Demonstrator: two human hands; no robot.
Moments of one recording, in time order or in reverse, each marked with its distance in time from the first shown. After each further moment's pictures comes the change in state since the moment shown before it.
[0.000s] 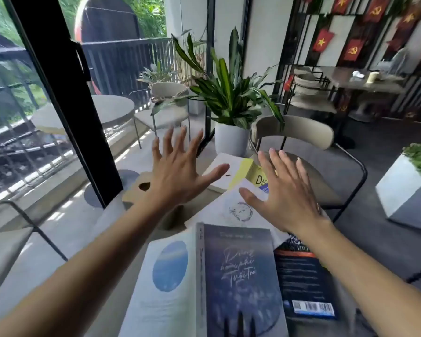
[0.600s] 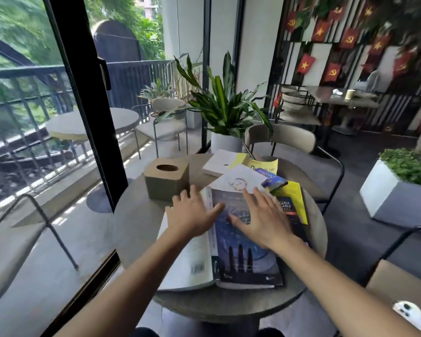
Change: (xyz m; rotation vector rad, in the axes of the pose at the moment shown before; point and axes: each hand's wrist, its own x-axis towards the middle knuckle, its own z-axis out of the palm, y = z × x) left_hand -0.147 0.016 0.021 -0.109 -0.326 -0.286; right_hand -0.120 -0.040 0.034 0.001 -0.163 0.007
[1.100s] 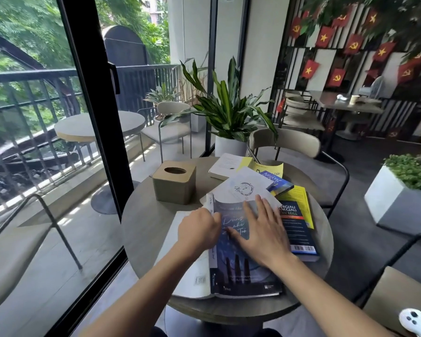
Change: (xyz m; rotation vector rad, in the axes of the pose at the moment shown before) left_hand -0.026 0.002 0.002 -0.131 0.013 0.014; right_hand -0.019 -0.022 0.015 -0.030 0.026 0.013
